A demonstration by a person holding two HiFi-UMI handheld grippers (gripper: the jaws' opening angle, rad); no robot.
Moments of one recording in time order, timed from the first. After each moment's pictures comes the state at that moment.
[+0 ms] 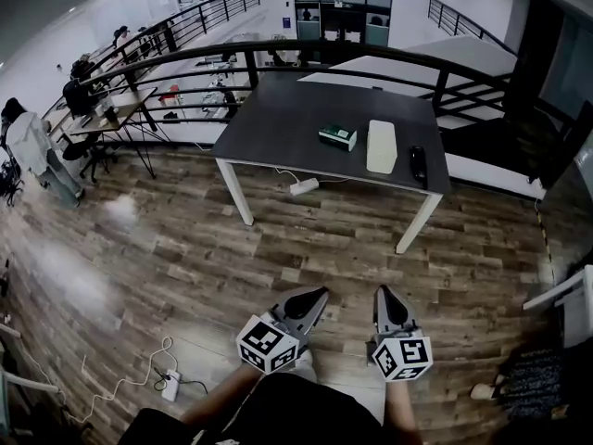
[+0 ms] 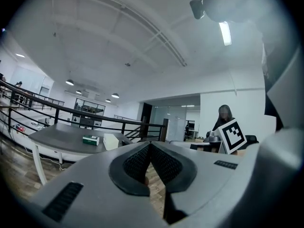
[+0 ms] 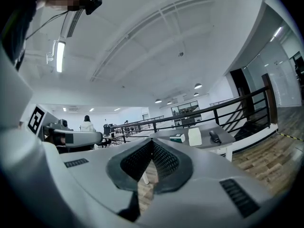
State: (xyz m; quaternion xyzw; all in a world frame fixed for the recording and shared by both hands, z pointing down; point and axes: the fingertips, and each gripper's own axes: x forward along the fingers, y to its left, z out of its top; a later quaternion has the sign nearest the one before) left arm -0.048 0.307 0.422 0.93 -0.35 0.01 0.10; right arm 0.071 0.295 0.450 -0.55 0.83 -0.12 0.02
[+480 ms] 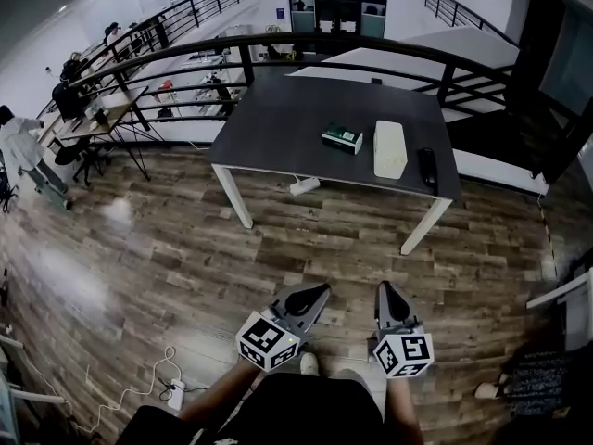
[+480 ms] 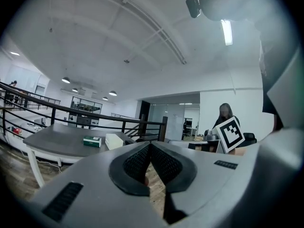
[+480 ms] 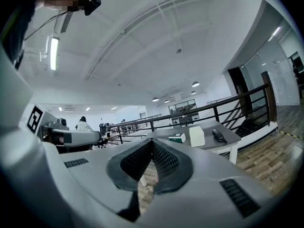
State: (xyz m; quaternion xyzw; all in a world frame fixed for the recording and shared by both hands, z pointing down) left arm -0.079 0.227 0.431 0.94 -0.33 0.02 0.10; right arm 0.040 0.216 0.462 -0.57 0.81 -0.13 0.02
